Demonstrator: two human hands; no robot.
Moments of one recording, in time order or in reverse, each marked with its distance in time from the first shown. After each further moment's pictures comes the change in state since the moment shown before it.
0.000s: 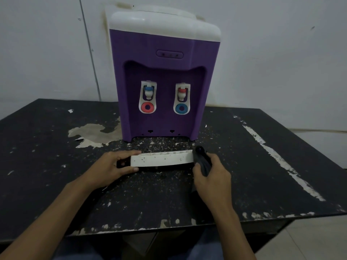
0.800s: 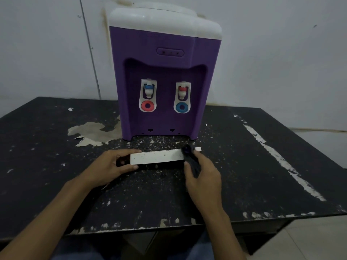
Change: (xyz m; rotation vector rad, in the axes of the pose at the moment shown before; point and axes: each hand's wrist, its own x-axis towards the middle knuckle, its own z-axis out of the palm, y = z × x) left_hand 0.000 0.001 -0.001 0.002 -0.022 -0.023; right_hand -0.007 -0.003 0.019 0.037 0.022 -0.186
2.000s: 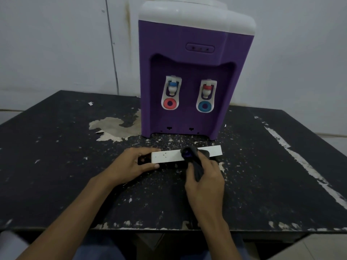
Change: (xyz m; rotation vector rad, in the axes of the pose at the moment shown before) left_hand -0.003 0.000 0.004 -0.052 0.020 0.028; right_hand -0.017 -0.027 0.043 0.007 0.066 -0.041
